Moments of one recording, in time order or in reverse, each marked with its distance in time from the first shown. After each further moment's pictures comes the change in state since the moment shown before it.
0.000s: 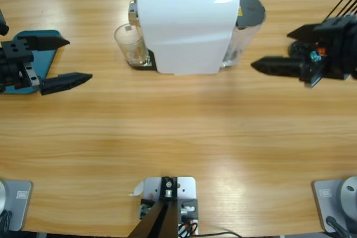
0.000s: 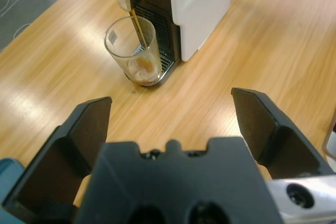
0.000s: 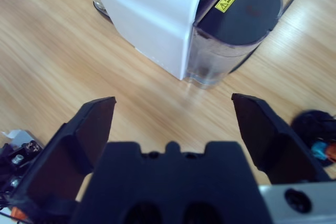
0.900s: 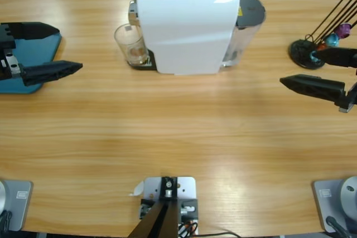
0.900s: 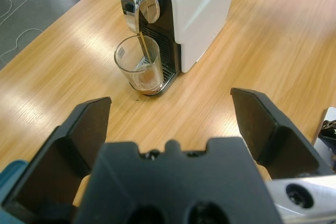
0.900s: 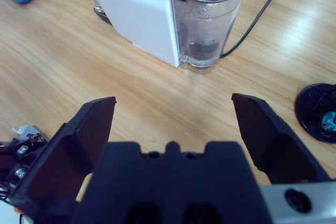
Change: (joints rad) arm 0 0.024 -0.050 -0.095 0.130 -0.024 -0.003; arm 1 -0.113 -0.223 0.194 -0.072 0.098 0.016
